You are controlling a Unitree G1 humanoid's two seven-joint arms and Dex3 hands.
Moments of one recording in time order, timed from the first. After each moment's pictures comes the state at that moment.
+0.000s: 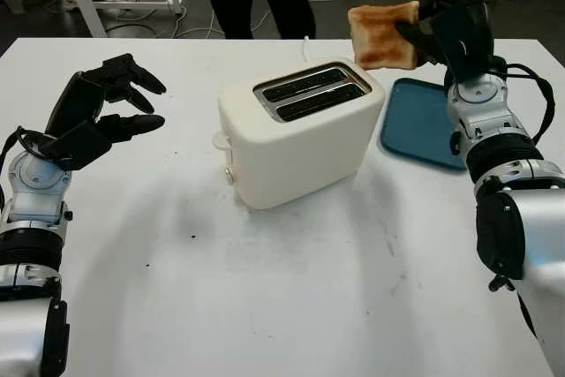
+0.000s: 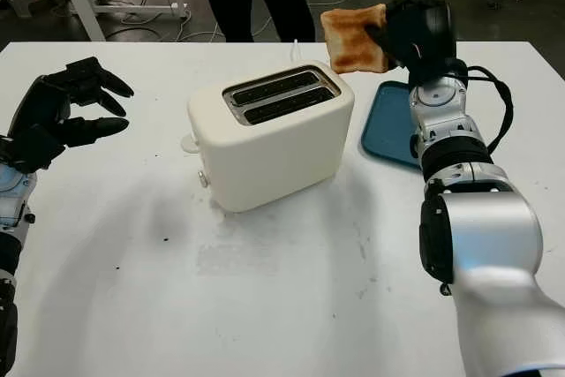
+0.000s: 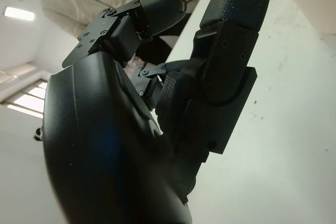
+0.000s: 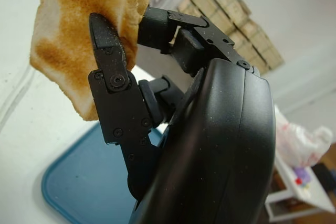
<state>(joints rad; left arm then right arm) -0.60 0.57 0.14 0.75 0.03 -0.66 -0.33 -1.14 -0.39 -0.09 1.30 -0.16 -0.26 -0.22</state>
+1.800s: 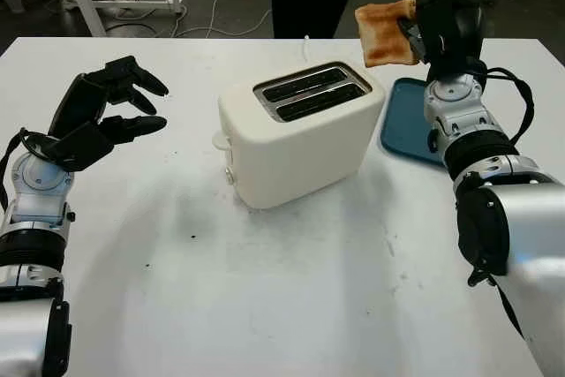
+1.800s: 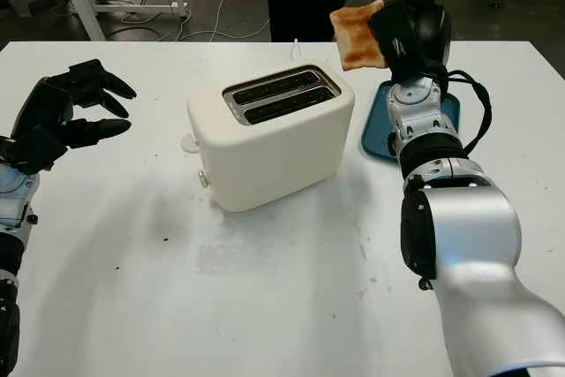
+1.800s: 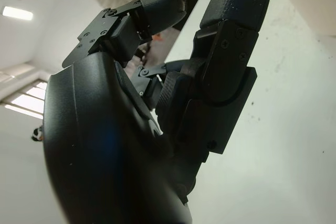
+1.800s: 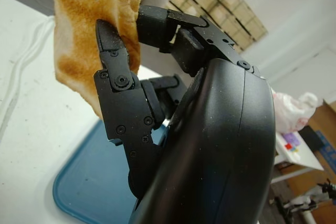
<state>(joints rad) -0.60 0.56 0.14 0.75 0.03 -0.66 -0.33 -1.18 -0.33 -0.11 1.32 -0.19 -0.20 -0.38</state>
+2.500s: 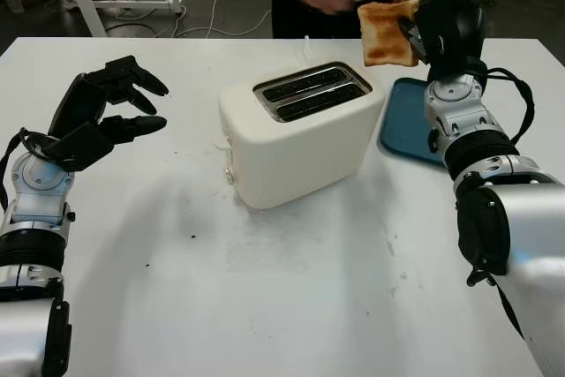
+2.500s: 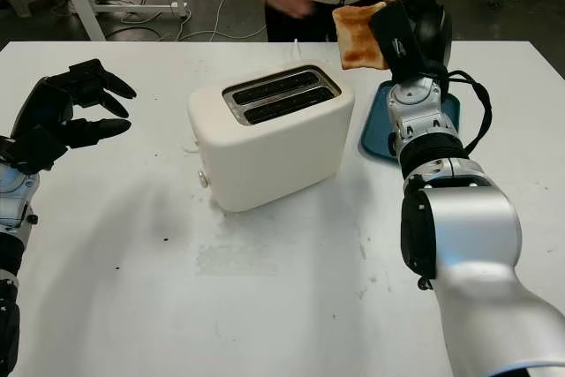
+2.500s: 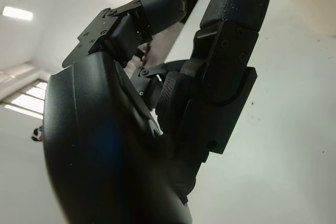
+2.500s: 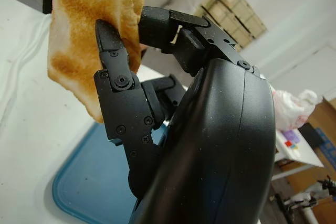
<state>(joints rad) -0.60 0.56 0.14 0.75 0.03 -0.66 -0.33 -1.18 -0.33 -0.11 1.32 -0.20 -0.20 -0.39</state>
